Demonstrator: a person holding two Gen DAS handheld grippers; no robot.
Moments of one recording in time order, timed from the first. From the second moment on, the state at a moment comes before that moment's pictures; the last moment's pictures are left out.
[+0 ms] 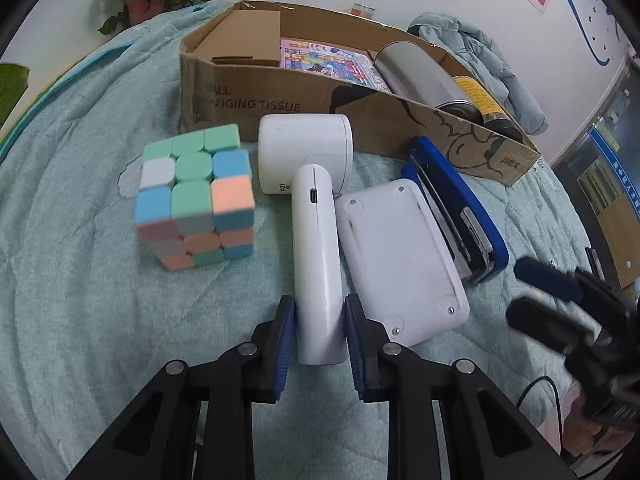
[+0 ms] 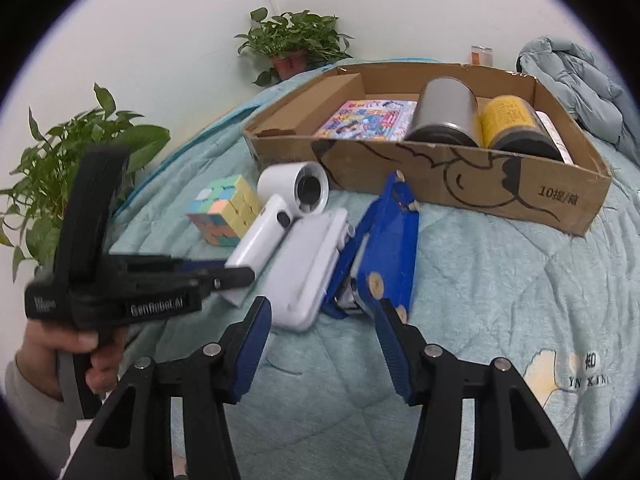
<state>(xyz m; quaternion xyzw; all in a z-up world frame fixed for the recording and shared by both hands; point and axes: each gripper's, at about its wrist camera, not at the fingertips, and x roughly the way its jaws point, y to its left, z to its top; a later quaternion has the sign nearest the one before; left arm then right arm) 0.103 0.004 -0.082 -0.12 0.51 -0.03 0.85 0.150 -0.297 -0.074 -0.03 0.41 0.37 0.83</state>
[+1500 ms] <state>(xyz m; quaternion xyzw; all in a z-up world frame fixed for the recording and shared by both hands) 0.076 -0.033 0.035 -0.01 0.35 -0.02 0.94 0.221 -0.216 -0.004 0.04 0.43 0.40 0.81</state>
